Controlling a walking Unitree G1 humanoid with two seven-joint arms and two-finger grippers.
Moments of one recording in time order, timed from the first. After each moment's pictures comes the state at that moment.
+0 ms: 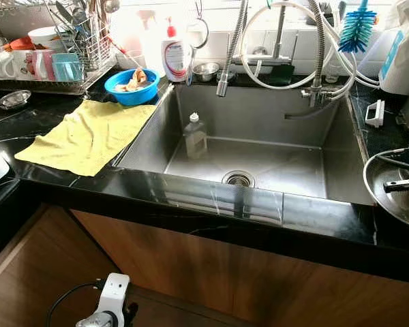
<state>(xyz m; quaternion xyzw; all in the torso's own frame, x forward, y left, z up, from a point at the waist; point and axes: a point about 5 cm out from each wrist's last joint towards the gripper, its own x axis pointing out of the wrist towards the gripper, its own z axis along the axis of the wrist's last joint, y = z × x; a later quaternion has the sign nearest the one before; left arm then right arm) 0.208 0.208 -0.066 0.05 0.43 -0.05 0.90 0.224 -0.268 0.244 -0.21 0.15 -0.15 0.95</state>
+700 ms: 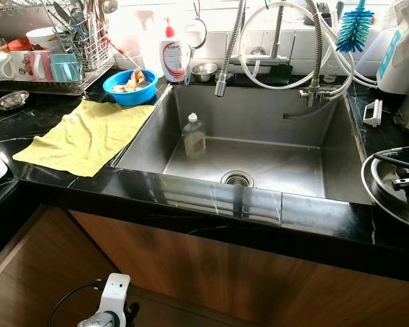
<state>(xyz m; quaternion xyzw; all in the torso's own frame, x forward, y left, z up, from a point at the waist) 0.208 0.206 -0.067 0.04 0.43 -0.05 0.90 0.226 -0.265 0.244 -0.19 0.15 -0.15 0.96</state>
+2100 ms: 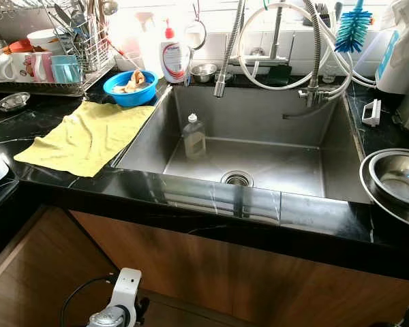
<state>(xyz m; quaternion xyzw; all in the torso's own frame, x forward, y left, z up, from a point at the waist) 0.219 0.186 -0.064 0.05 0.41 -0.07 0.91 0.217 -0.311 0.241 0.15 0.07 -0.30 0.94</state>
